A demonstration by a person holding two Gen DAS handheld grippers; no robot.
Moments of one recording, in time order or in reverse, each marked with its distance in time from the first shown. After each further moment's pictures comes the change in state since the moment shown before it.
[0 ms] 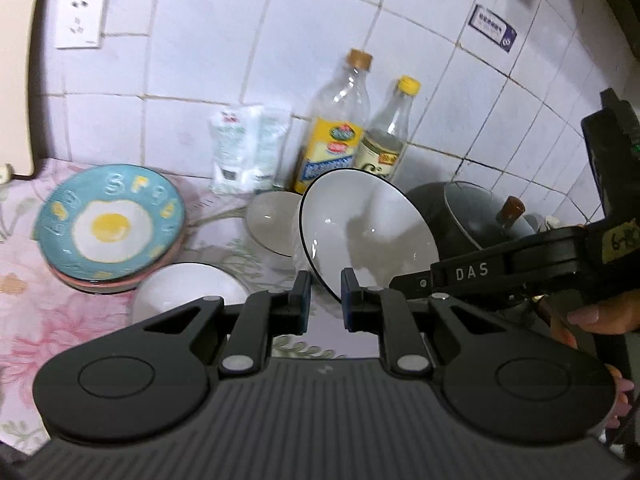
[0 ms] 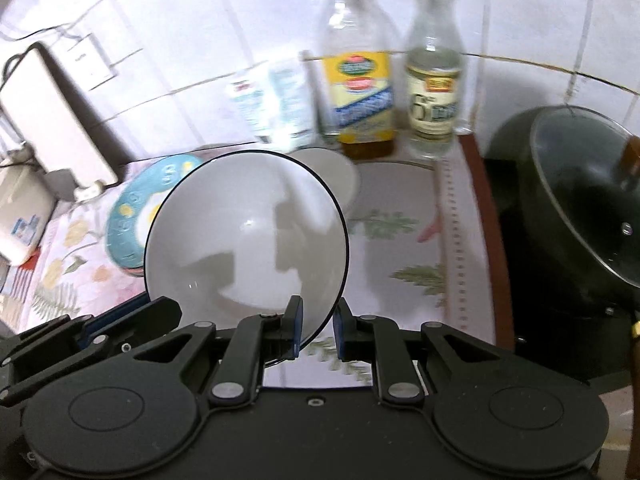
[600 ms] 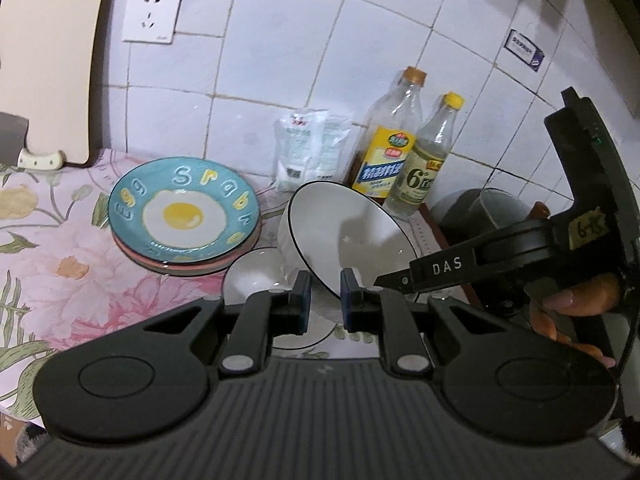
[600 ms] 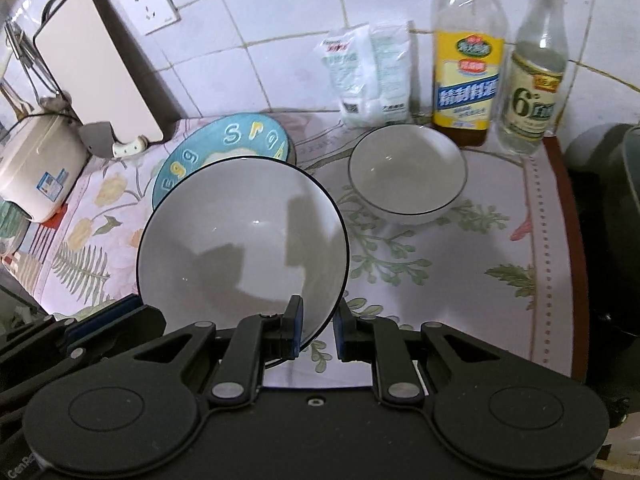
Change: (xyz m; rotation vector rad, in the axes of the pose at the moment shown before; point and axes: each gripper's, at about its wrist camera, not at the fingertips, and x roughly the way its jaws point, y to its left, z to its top) left arm -0.037 0.064 -0.018 -0.037 -0.022 0.051; right arm 0.041 0.072 -0.008 -0.098 0.066 0.059
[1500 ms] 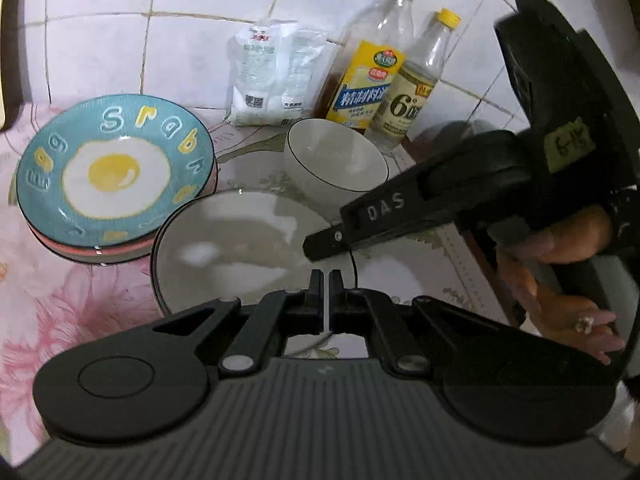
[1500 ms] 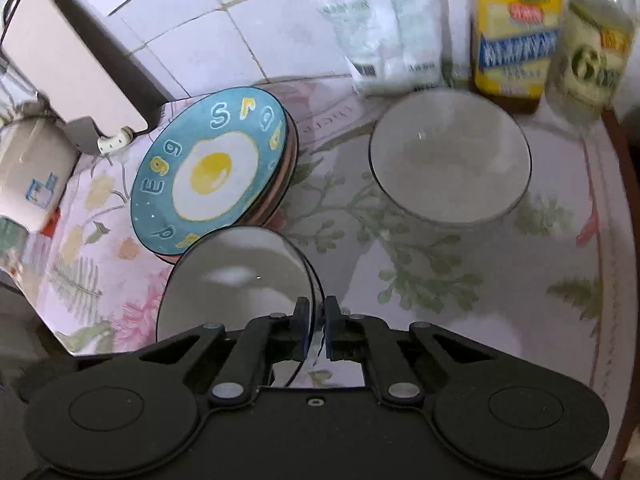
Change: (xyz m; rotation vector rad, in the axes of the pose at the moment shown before) left arm 0.094 0.021 0.003 0.076 0.220 -0.144; right arm 0.070 -0.007 0.031 0.051 0.086 0.058
